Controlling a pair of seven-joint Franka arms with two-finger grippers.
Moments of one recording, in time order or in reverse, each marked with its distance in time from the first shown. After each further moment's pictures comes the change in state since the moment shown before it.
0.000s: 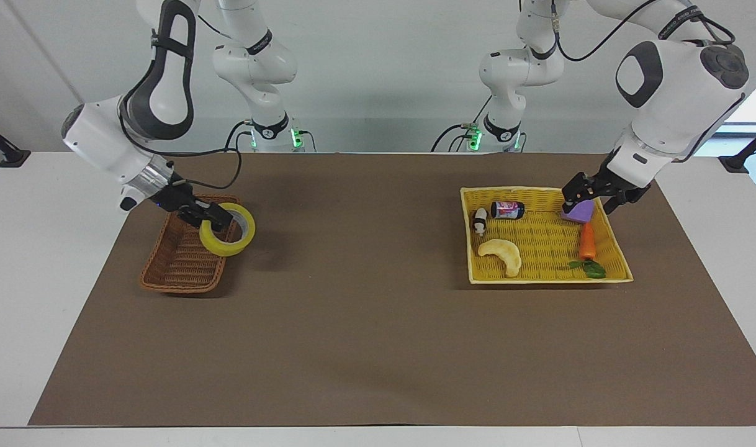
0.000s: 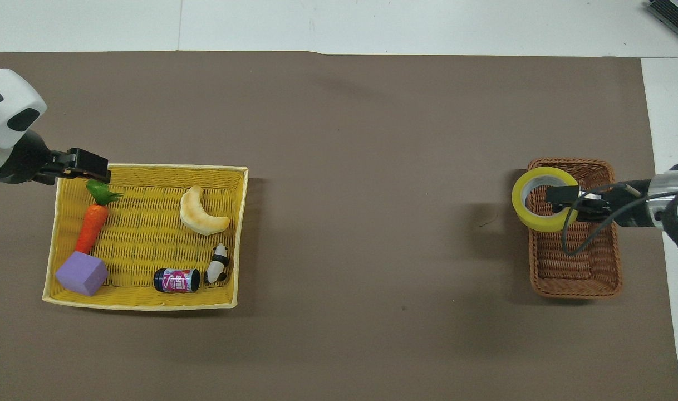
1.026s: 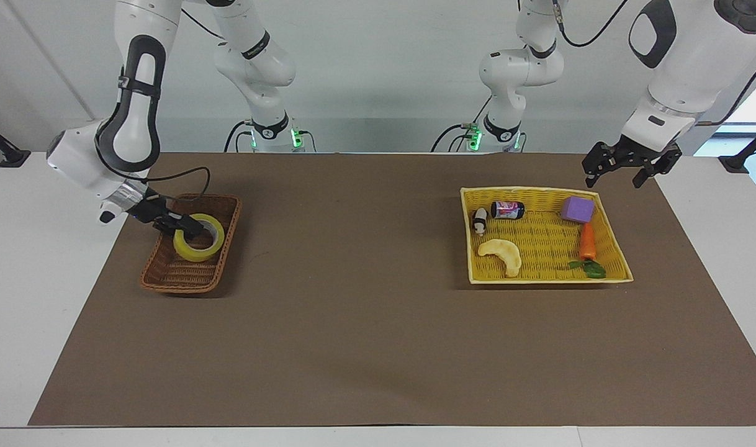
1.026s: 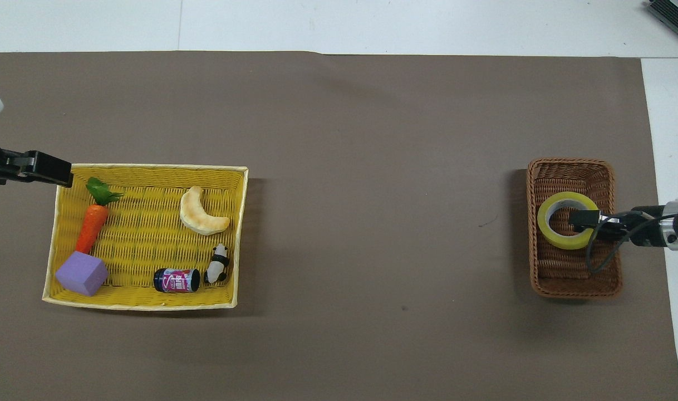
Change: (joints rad) left arm 0.000 -0.039 -0.003 0.089 0.054 -0.102 0.019; right arm -0.126 0.119 0.004 -0.035 0.000 0.073 -0.173
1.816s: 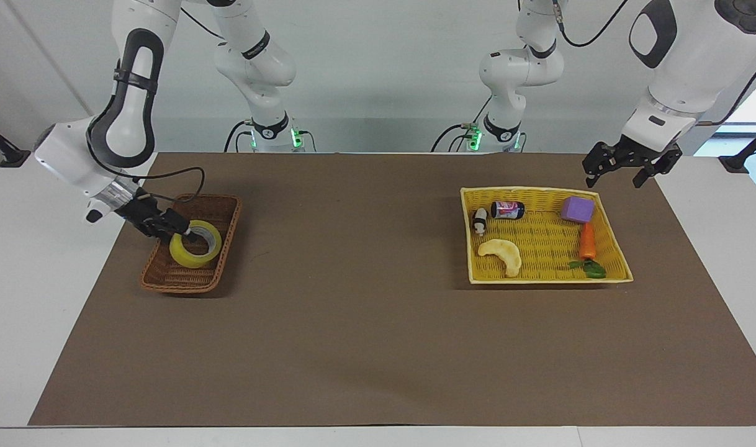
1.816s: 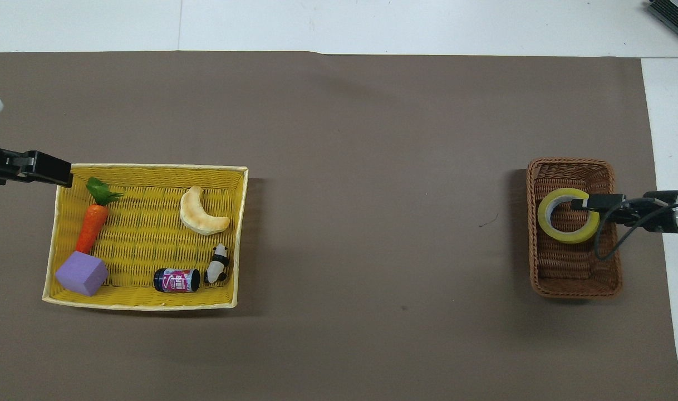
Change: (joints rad) left arm 0.000 0.000 0.000 0.000 0.000 -0.001 0.000; right arm 0.004 -0.003 0.004 0.100 -0.031 -0.015 -0.003
